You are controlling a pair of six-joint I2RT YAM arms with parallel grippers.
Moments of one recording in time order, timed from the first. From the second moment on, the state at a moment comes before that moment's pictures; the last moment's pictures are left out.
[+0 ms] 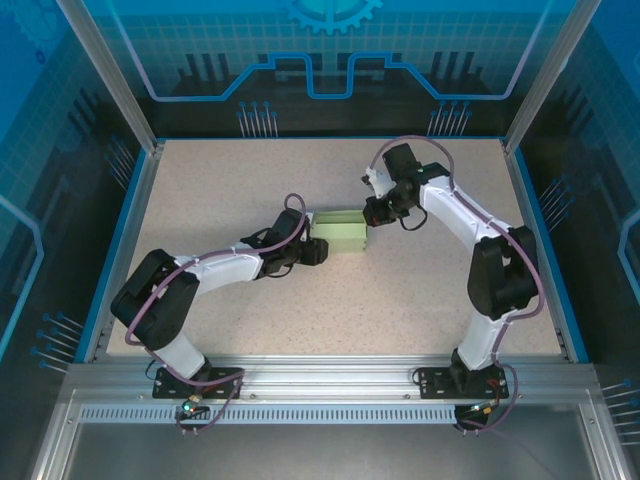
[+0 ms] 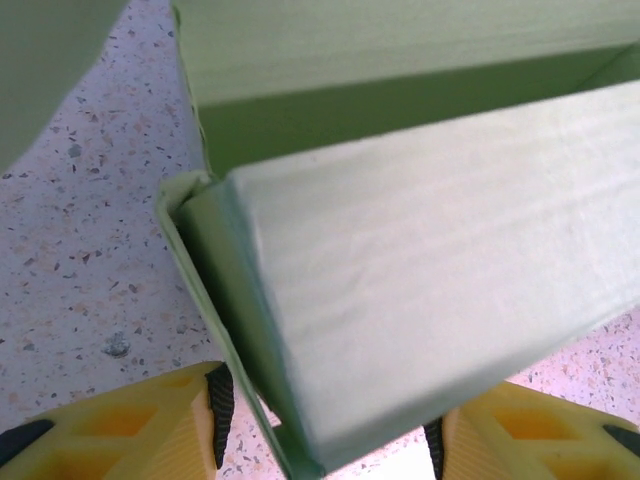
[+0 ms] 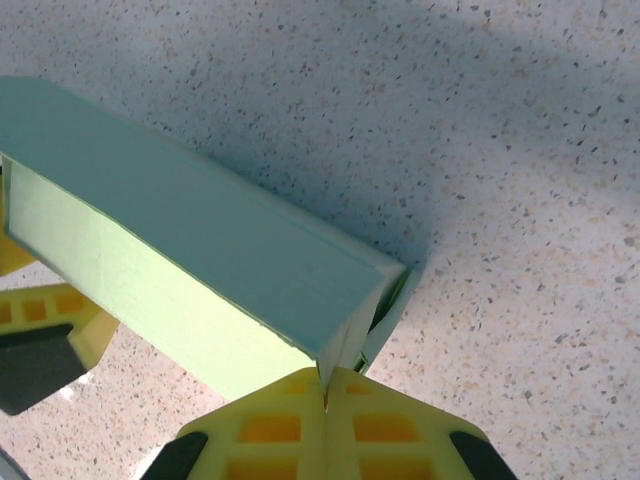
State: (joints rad) left arm -0.60 1.64 0.88 -0.07 0.03 -0.47; right arm 0.34 1.81 1.52 -0.89 -0.35 0.02
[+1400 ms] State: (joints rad) left arm -0.60 1.58 0.86 -0.16 0.02 -0.39; right arm 0.32 1.99 1.76 -1.07 -0.41 -0.01
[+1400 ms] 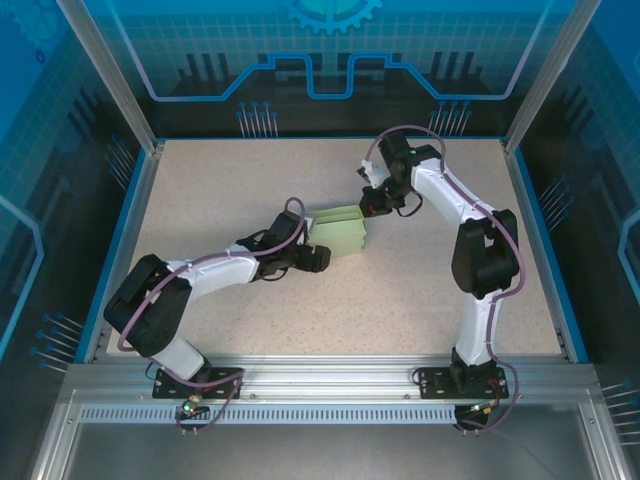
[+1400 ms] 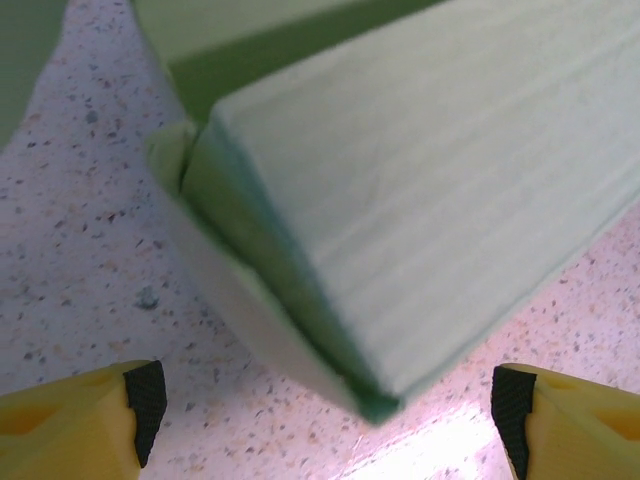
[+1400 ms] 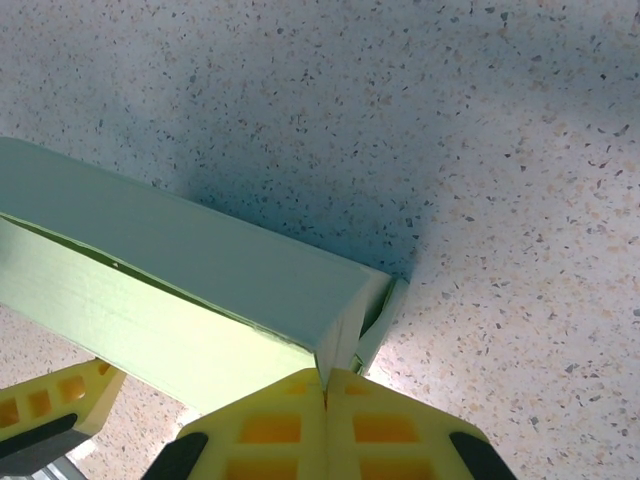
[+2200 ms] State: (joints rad) left arm -0.78 1.33 0.89 -0.21 -0.18 0.05; right arm 0.35 2.00 1.77 -1.09 -0.40 -0.02
